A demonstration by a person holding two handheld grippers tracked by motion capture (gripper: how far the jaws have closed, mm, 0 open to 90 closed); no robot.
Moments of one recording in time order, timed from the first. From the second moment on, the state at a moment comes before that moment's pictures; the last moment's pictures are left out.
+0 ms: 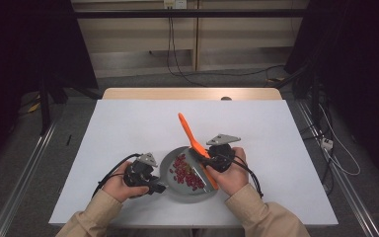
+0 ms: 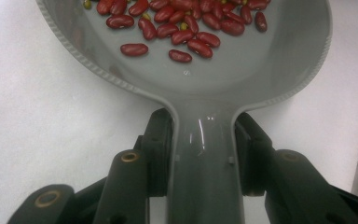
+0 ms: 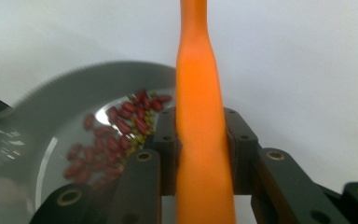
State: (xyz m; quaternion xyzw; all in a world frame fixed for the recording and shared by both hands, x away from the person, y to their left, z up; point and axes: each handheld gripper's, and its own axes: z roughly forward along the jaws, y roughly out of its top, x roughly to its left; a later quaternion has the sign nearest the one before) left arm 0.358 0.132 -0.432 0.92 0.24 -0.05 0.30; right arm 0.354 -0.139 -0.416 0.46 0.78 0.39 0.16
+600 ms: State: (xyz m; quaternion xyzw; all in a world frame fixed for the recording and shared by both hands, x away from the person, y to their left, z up) left arm 0.358 0.133 -0.432 0.92 0.24 -0.05 0.30; right arm 0.380 -0.178 -0.415 0.49 0.76 0.38 0.21
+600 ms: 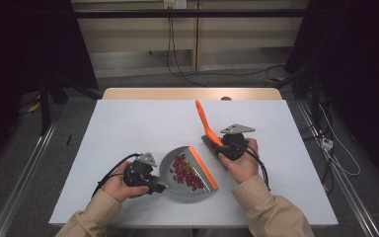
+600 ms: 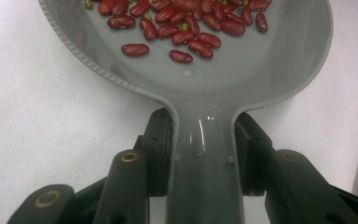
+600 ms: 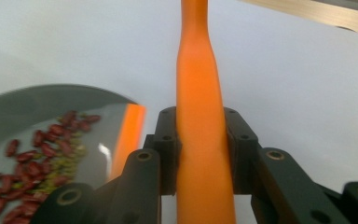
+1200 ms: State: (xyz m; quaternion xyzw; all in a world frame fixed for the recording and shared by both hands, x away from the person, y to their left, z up) left arm 0.360 0.127 -0.433 0.92 0.26 -0.04 0.30; right arm 0.359 -0.138 -0.417 0.45 0.78 0.40 0.16
